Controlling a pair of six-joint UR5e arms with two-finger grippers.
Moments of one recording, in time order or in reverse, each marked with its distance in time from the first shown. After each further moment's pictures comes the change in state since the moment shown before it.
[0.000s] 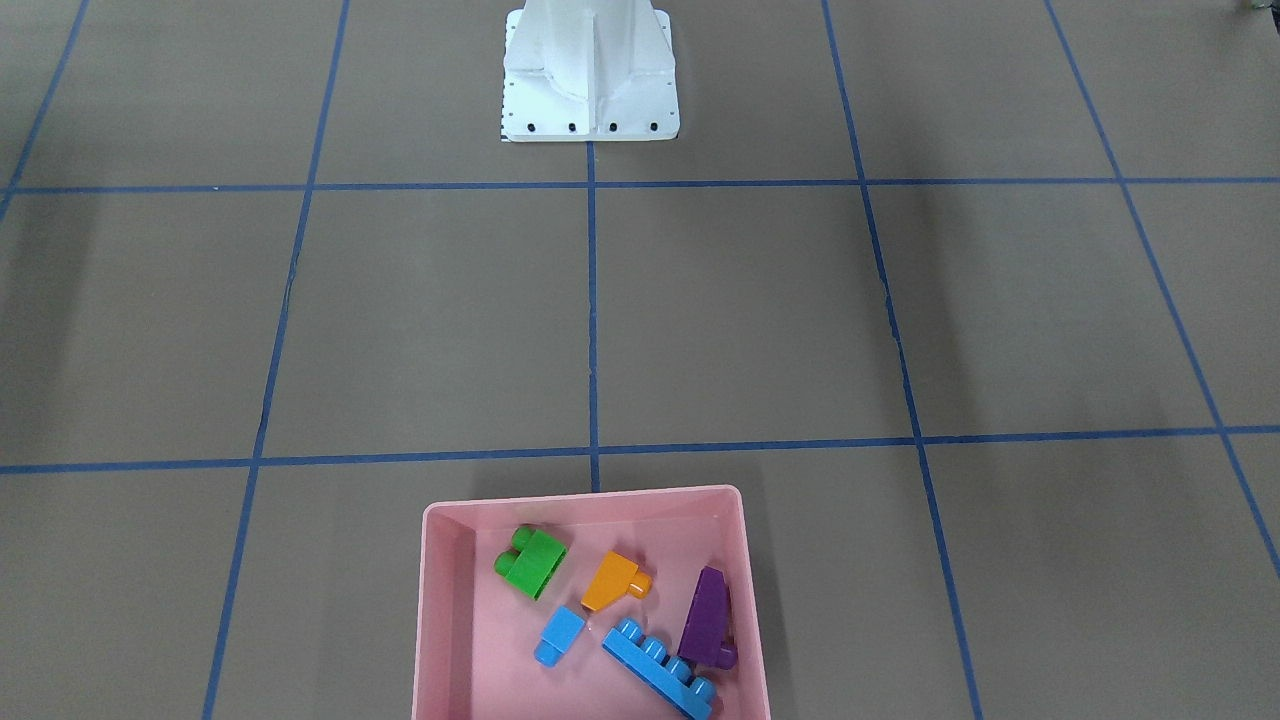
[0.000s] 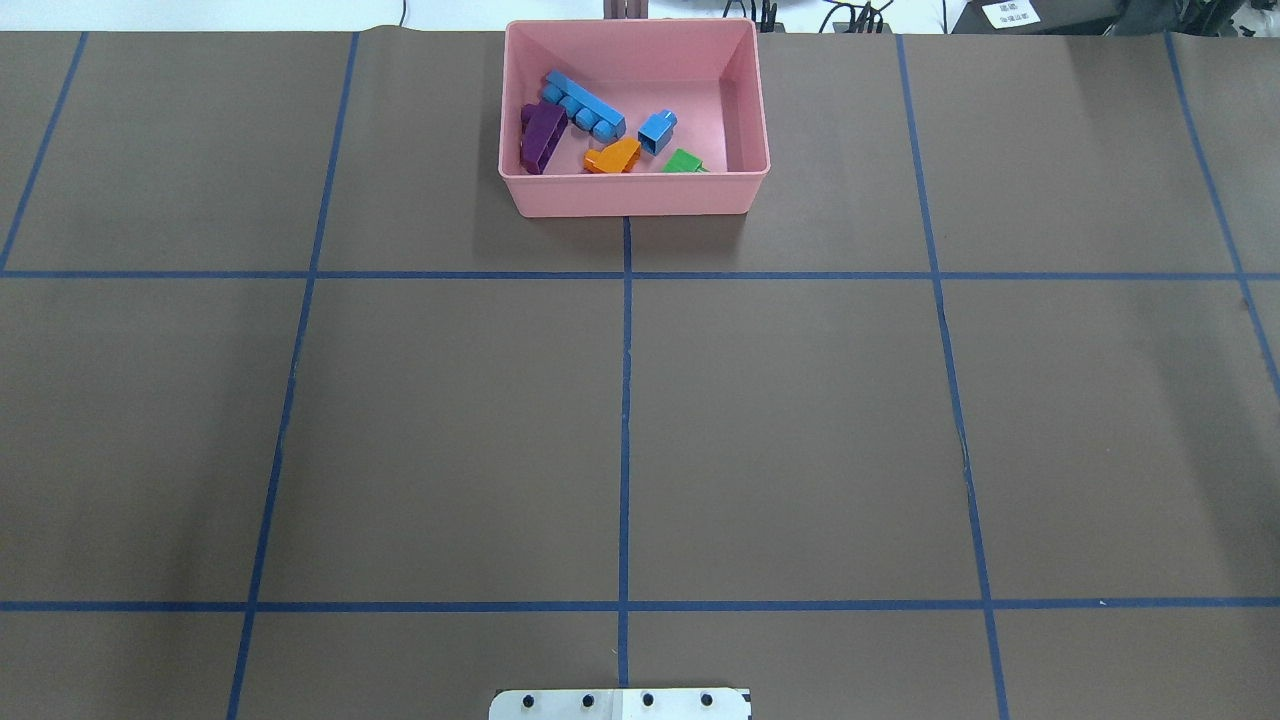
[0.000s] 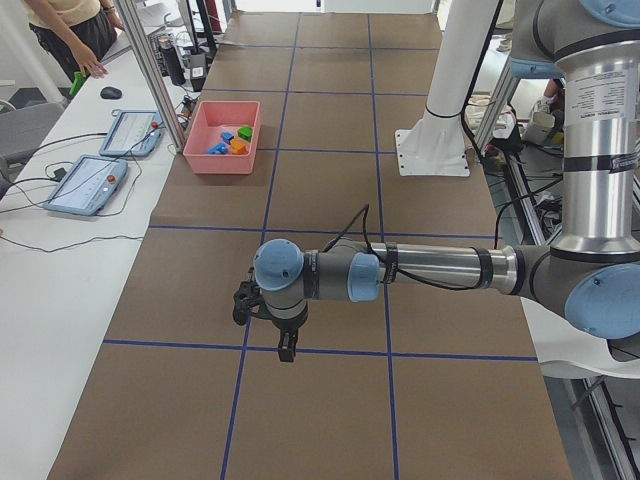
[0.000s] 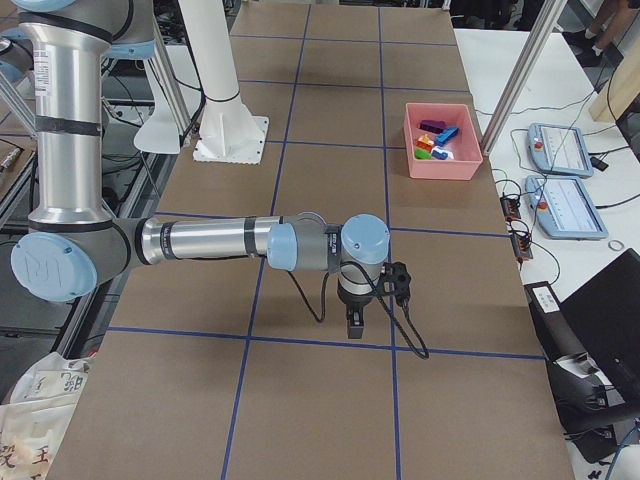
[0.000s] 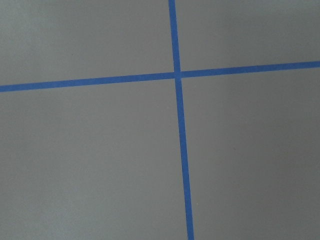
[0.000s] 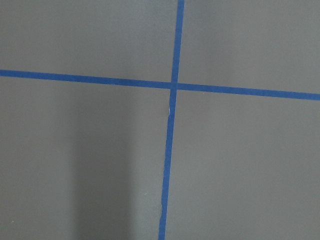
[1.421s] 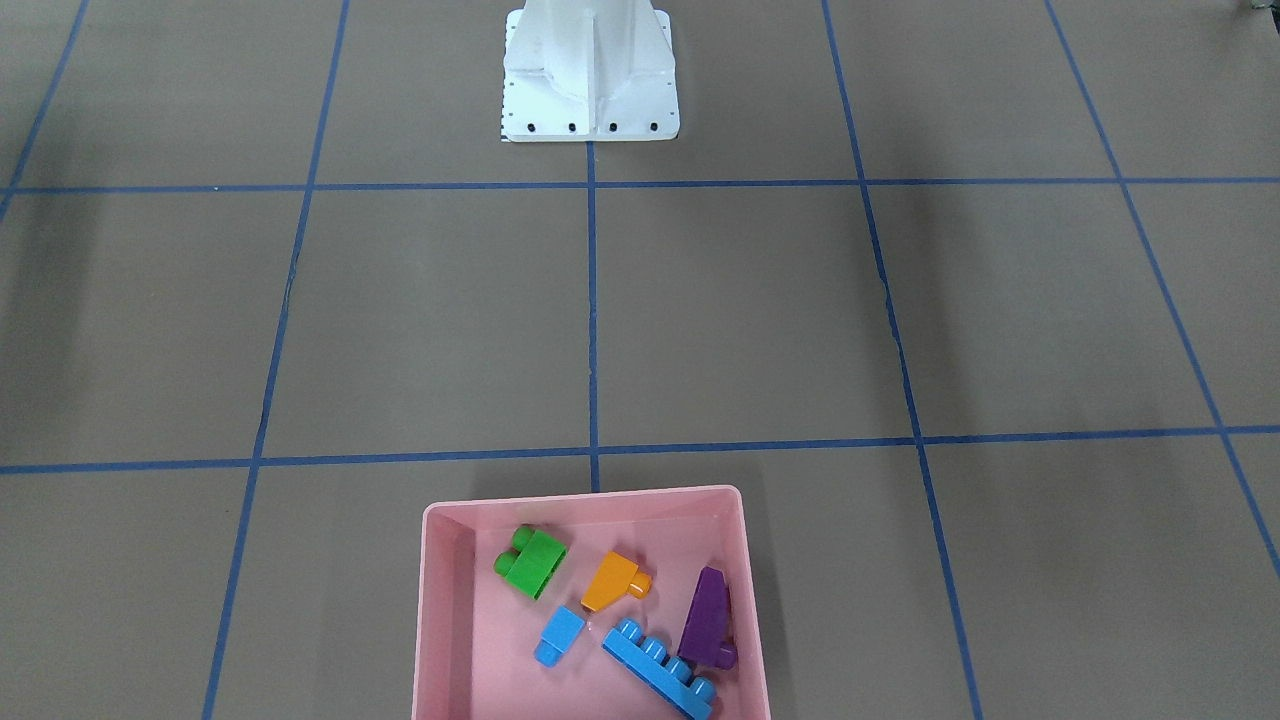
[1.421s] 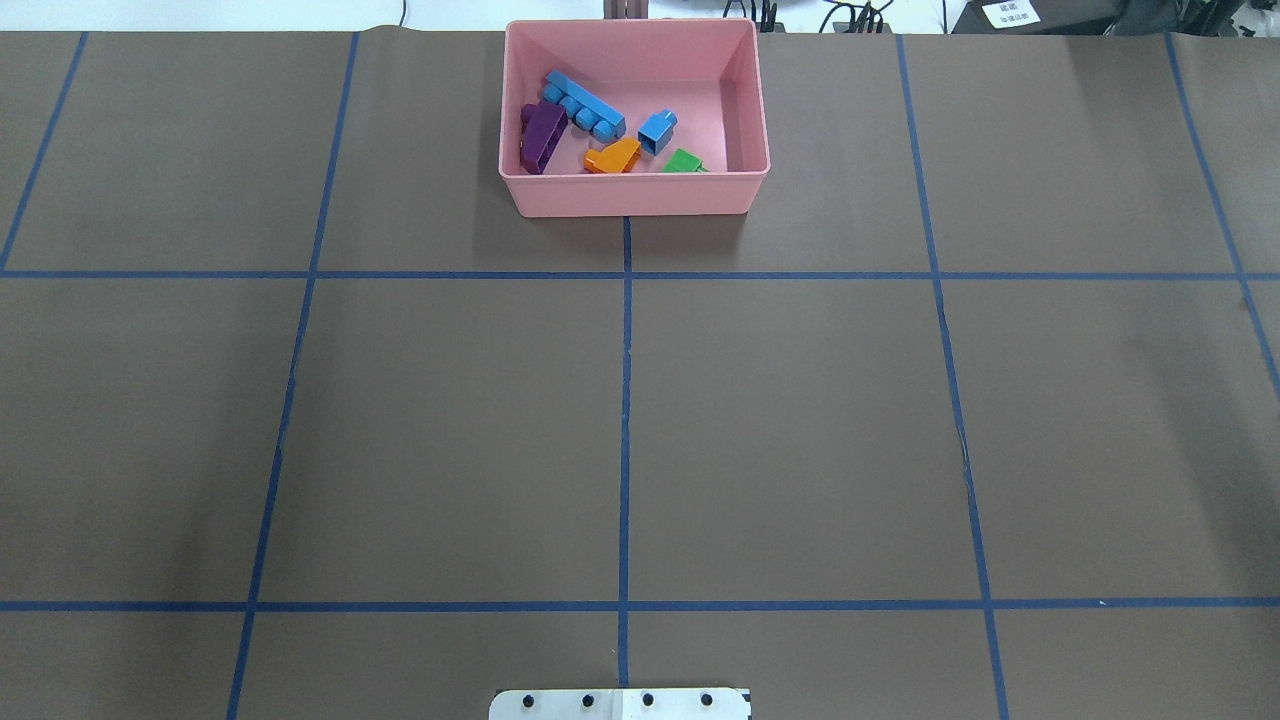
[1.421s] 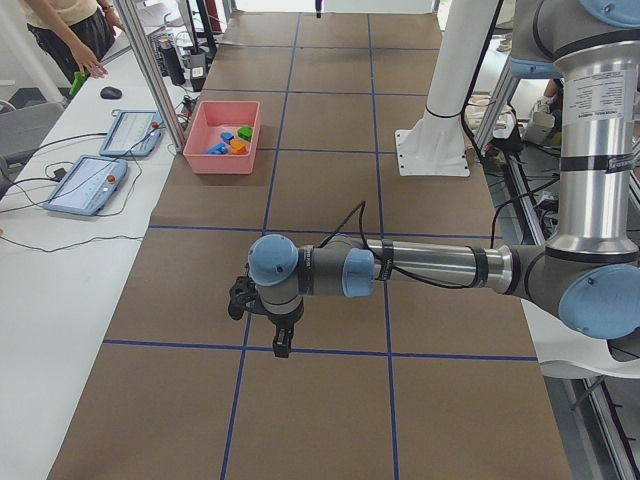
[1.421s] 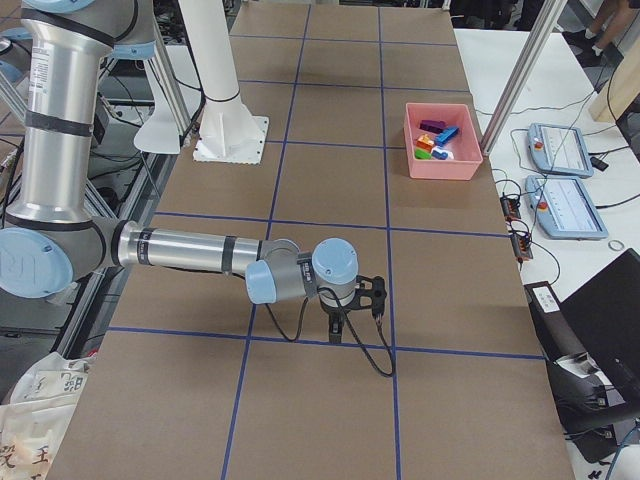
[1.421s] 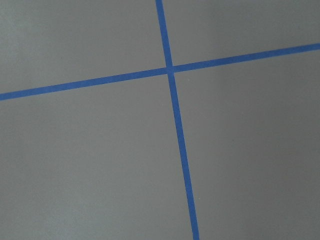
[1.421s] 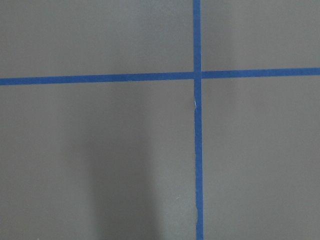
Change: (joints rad) left arm 0.002 -0.027 -0.002 0.019 -0.008 0.009; right arm -0.081 -0.021 -0.012 0.085 0.042 0.184
